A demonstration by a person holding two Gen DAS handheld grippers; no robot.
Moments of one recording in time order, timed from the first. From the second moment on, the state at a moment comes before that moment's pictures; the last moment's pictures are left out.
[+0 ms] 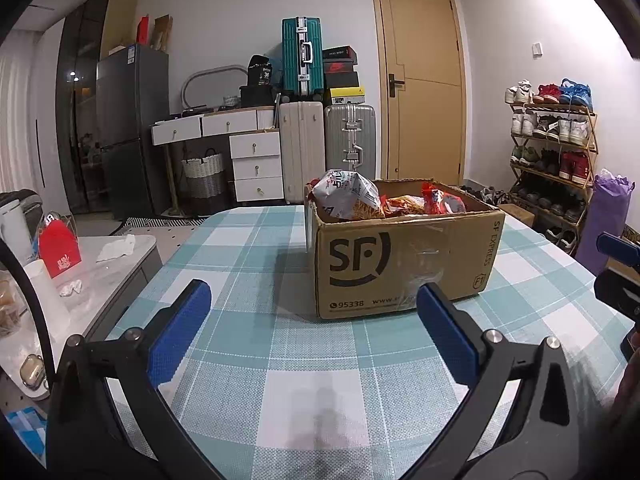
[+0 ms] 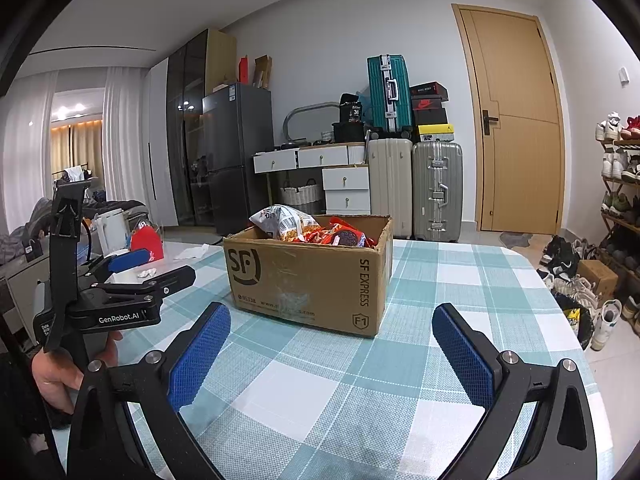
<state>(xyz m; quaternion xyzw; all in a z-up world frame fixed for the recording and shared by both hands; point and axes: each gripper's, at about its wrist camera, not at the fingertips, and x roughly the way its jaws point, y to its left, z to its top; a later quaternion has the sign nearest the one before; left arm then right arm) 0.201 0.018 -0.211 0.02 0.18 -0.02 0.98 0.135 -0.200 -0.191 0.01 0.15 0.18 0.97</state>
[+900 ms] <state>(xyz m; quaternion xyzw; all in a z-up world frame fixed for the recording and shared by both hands) 0.201 0.016 -0.211 0.01 0.18 -0.02 0.98 0.135 -0.201 -0.191 0.01 0.15 0.18 0.97</state>
